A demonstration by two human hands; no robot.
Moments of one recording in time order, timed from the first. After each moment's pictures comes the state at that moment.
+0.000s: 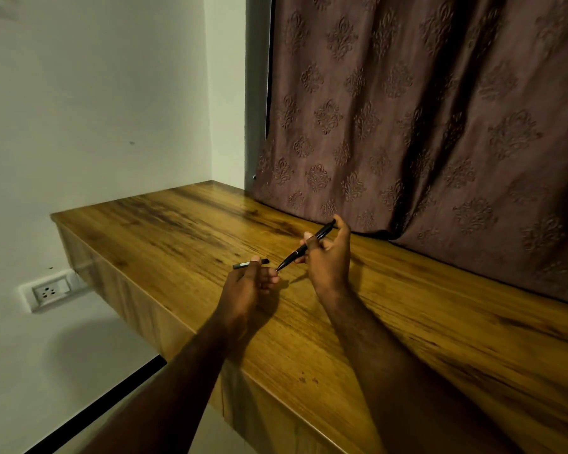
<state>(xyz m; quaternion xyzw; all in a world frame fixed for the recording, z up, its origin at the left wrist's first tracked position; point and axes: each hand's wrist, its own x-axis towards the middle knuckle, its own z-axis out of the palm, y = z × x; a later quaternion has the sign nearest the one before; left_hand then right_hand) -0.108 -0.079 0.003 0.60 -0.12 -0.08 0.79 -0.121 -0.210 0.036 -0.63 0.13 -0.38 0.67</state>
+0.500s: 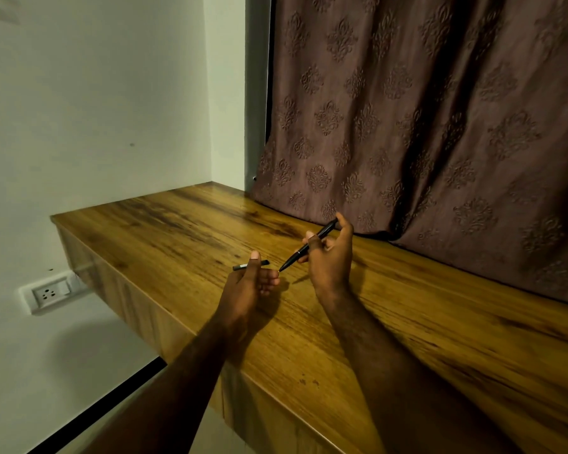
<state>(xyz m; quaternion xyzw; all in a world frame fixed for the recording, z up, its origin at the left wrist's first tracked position) -0.100 -0.076 -0.005 0.65 -0.13 -0.05 0.75 -0.120 -0.211 0.036 -0.63 0.11 -0.42 0.64</state>
